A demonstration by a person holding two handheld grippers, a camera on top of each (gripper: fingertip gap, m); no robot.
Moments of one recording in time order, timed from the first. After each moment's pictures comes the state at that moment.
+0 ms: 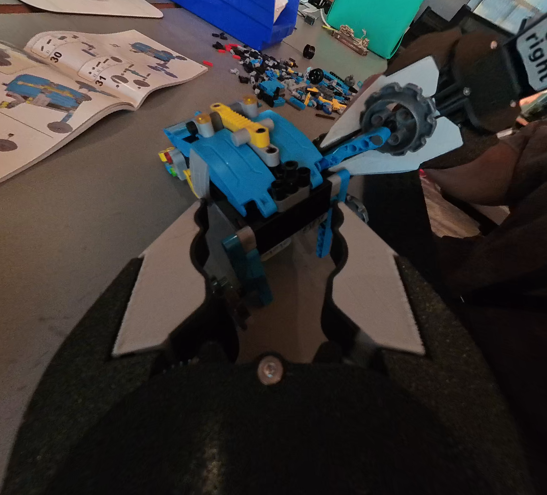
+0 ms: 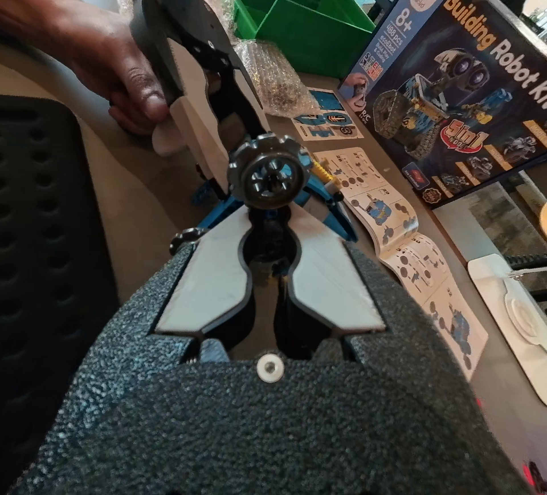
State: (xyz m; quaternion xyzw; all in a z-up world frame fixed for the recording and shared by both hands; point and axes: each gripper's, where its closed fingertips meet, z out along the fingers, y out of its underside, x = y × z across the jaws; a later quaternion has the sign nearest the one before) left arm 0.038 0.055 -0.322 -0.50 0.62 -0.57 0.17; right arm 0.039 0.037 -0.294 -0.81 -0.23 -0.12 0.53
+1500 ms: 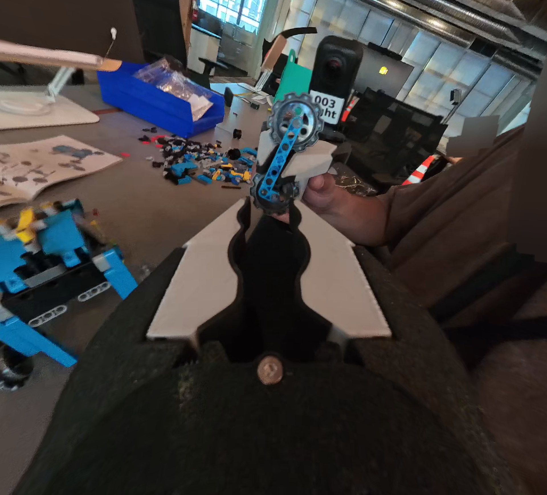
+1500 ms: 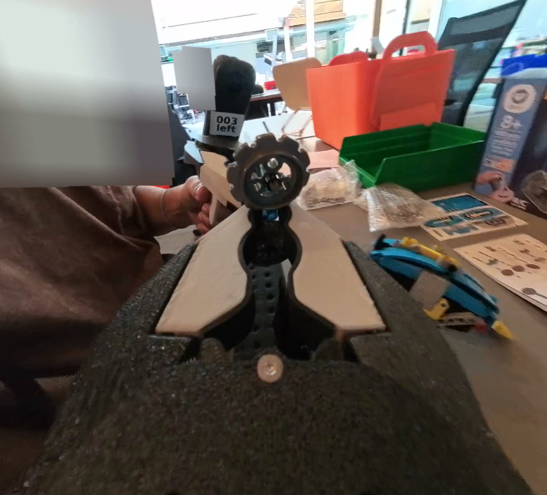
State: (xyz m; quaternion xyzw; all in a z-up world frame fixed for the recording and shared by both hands) left arm -0.037 -0.057 -0.191 -0.45 0.57 -0.66 0.21; right arm -0.030 -0.046 -0.180 -0.68 -0.17 0.26 0.66
